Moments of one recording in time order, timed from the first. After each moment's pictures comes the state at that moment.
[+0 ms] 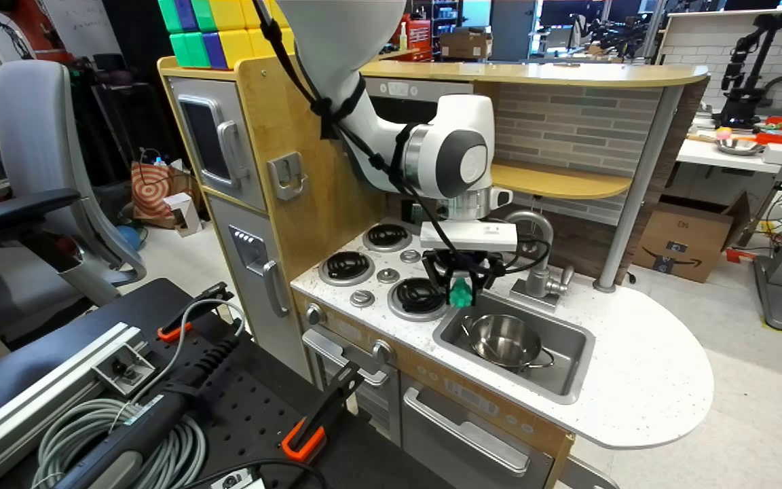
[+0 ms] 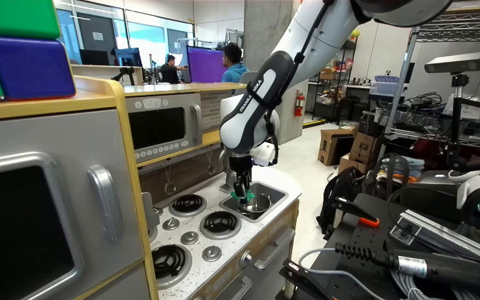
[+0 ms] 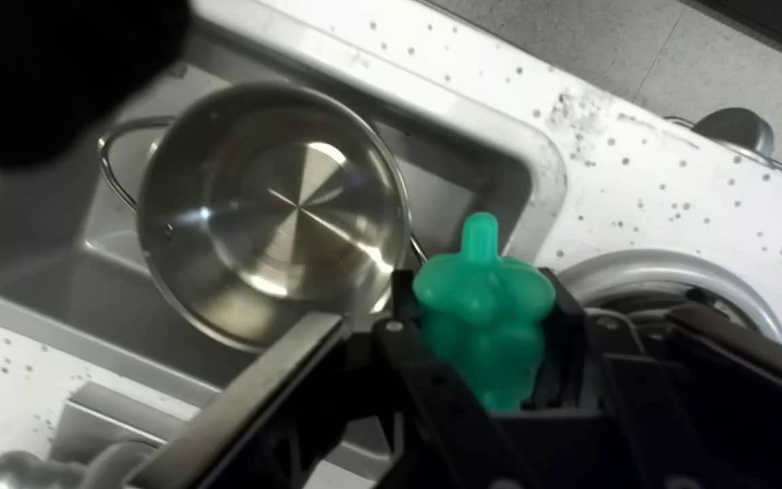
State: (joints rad) arm -0.13 1.03 0.00 -1.51 -0.21 2.47 -0.45
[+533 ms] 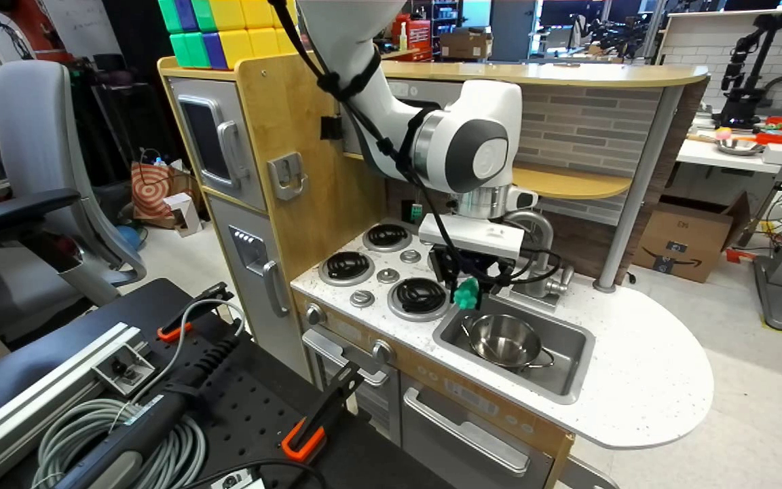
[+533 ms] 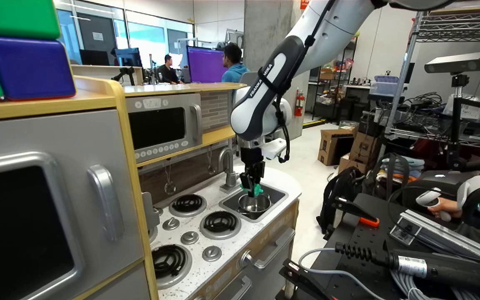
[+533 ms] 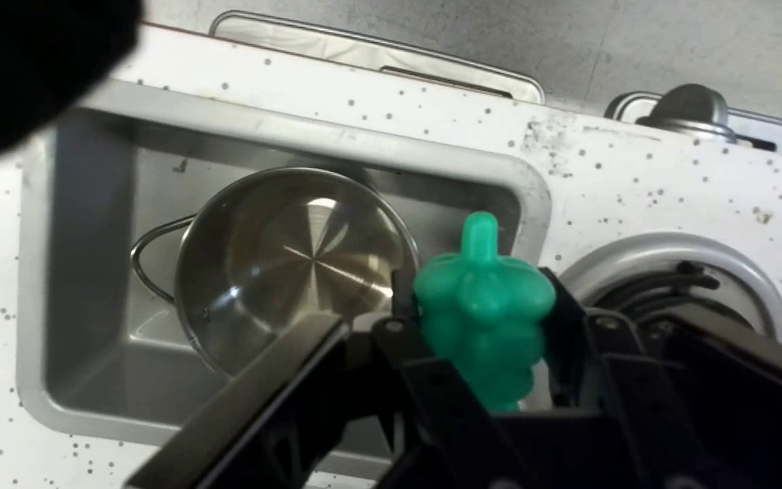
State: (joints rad) arm -0.19 0.95 0.02 -1.60 -0.11 2.46 -0.34
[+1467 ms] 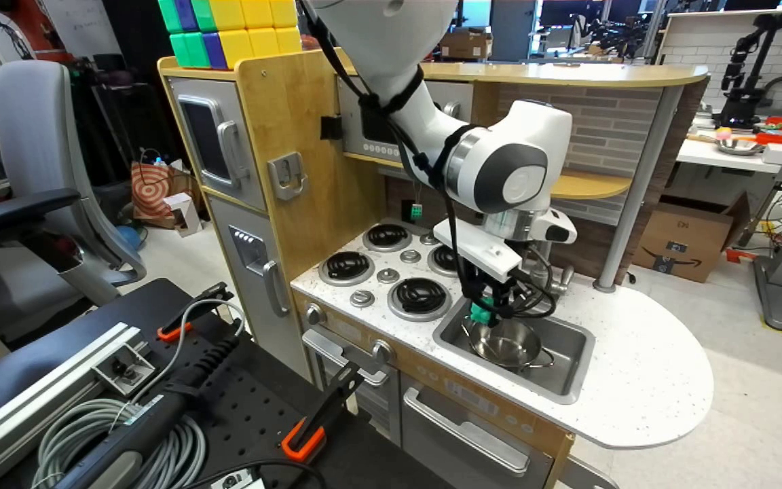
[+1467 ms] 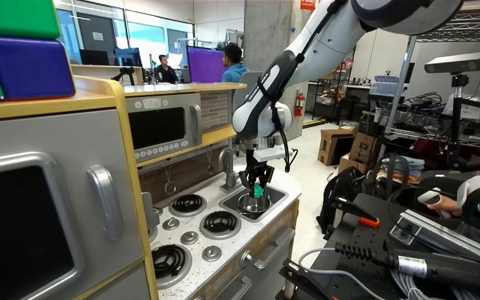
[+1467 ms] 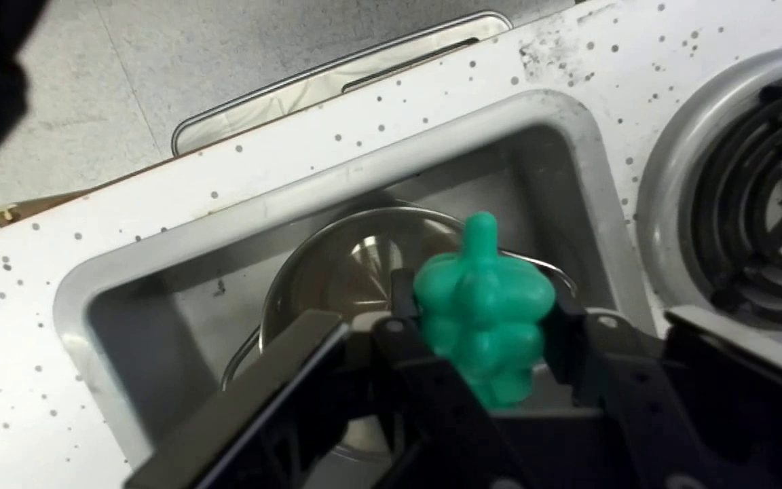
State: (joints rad) arm -0.22 1.08 -0.03 -1.41 0.07 2.36 0.00
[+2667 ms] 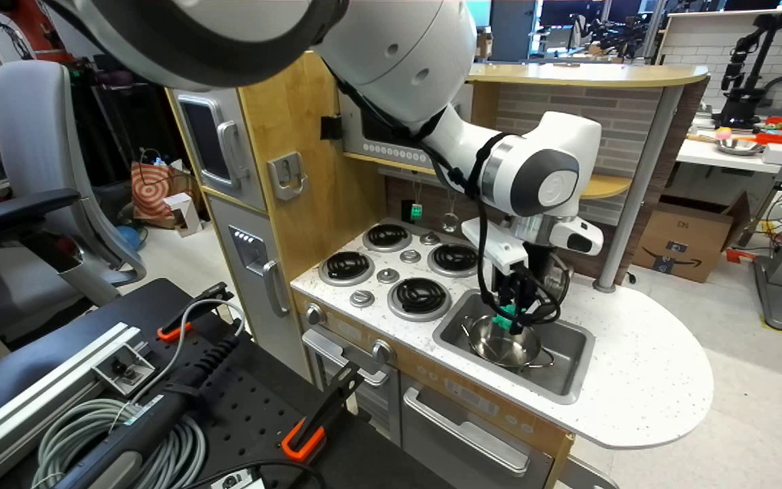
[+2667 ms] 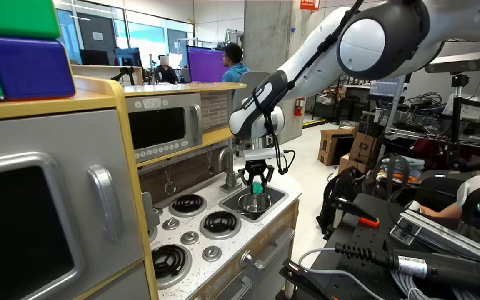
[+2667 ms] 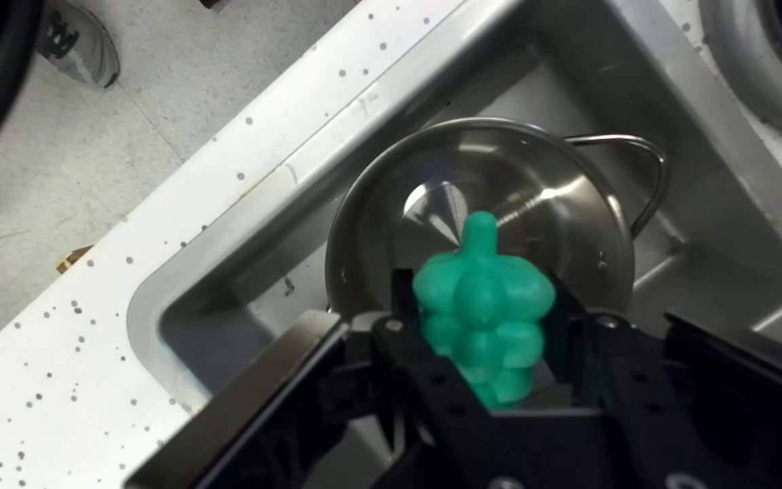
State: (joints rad) arm -0.20 1.30 -0.12 -1.03 0.11 2.15 0.32
